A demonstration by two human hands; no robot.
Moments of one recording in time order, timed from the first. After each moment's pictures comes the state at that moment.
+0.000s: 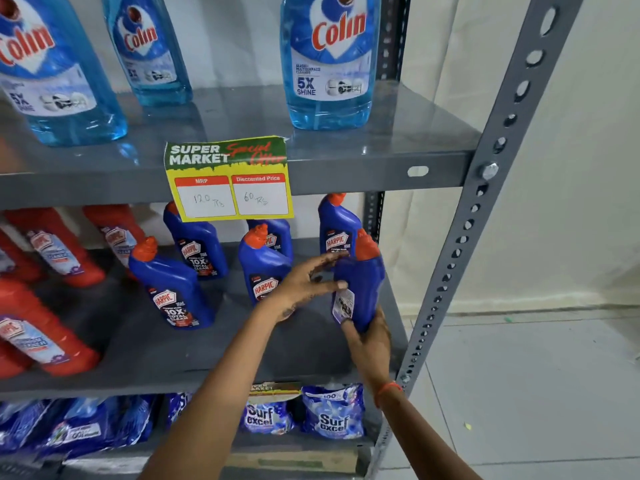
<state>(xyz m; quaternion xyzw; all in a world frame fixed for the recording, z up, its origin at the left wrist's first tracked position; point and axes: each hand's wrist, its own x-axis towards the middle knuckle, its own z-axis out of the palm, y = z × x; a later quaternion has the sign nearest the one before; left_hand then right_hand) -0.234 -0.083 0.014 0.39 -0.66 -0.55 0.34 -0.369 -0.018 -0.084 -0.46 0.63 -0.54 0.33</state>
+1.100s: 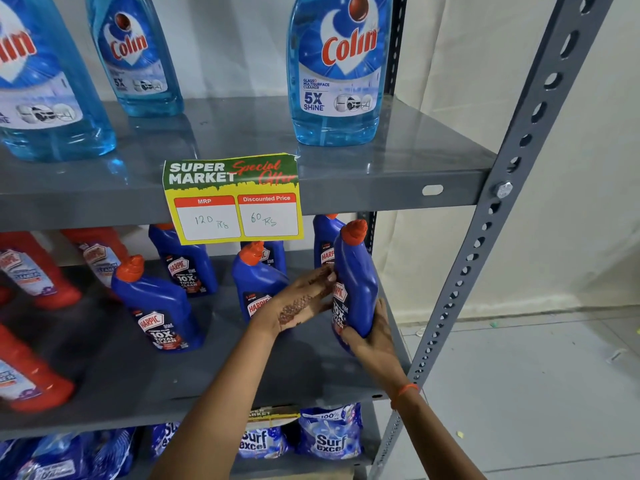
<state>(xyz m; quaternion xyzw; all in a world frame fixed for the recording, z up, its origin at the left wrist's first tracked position) -0.234 -0.101 0.007 0.37 -0.51 -0.69 0.36 -0.379 -0.027 -0.048 -0.54 0.53 -0.55 0.36</state>
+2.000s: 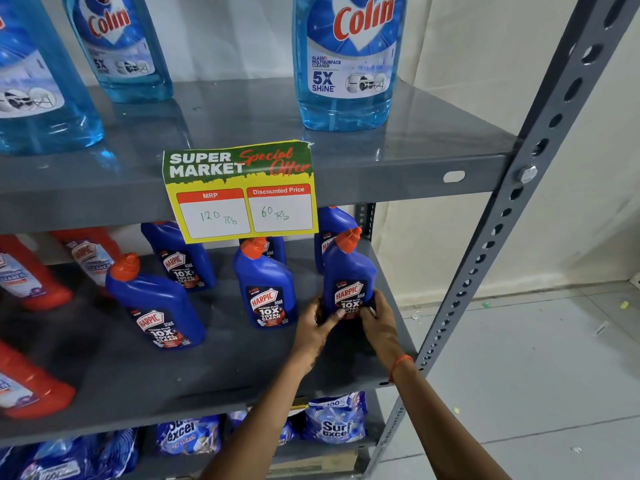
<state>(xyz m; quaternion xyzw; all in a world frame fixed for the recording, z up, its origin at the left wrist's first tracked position) -0.251 -0.082 -0.094 0.45 -0.52 -0.55 0.47 -0.379 -0.072 -0.086 -0.41 0.64 -0.52 0.39</state>
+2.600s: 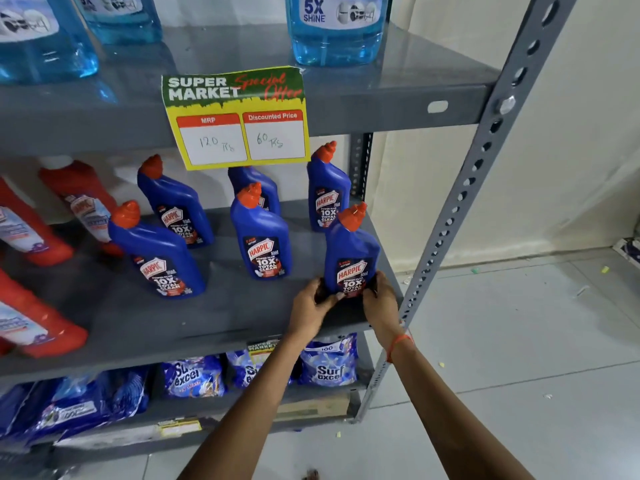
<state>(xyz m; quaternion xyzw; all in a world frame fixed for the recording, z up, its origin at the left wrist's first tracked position) -0.244 -0.032 -0.112 0.51 -0.62 -0.43 0.41 -0.378 -0.006 -0.086 -0.42 0.69 -0.47 0.35</state>
